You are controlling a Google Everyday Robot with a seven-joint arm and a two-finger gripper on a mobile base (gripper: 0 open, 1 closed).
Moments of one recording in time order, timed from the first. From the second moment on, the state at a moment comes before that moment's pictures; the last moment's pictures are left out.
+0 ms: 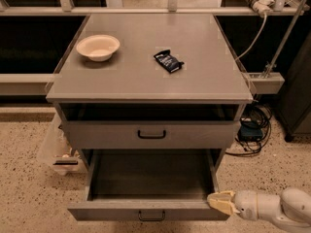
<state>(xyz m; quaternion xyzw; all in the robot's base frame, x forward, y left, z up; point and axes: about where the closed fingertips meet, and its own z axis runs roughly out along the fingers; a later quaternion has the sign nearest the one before) 0.432 -0.230 0.449 -0.29 0.79 0.40 0.35</state>
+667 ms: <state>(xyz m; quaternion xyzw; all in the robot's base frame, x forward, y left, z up) 0.439 -0.235 0.446 -0.28 0.80 0.39 0.35</state>
